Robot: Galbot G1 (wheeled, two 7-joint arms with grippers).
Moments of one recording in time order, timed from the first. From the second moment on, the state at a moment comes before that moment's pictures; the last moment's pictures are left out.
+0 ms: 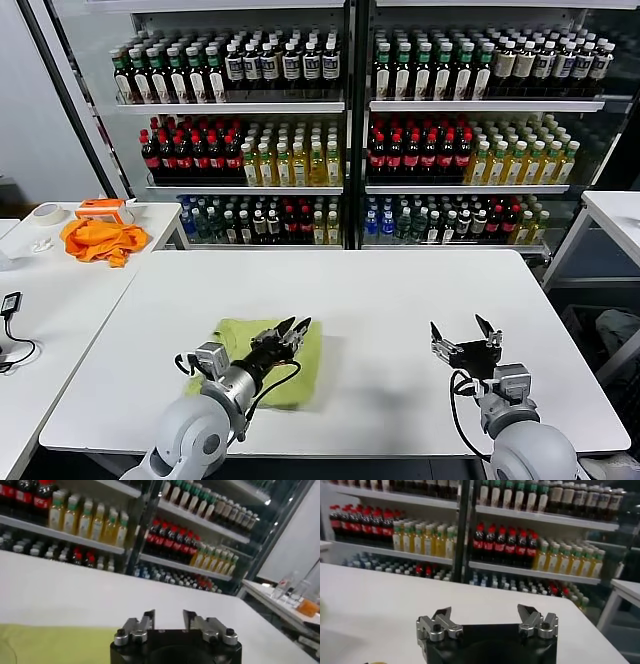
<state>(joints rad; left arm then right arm) 1.13 -1.17 -0.21 -2.05 -0.81 0.52 -0.19 -1.35 0.96 0.40 2.15 0.48 -0.43 0.32</state>
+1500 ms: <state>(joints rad) 1.46 -0.93 -0.67 -2.08 -0.44 0.30 -0.01 -0.89 1.20 -0.13 1.76 0.86 -0.57 0.28</state>
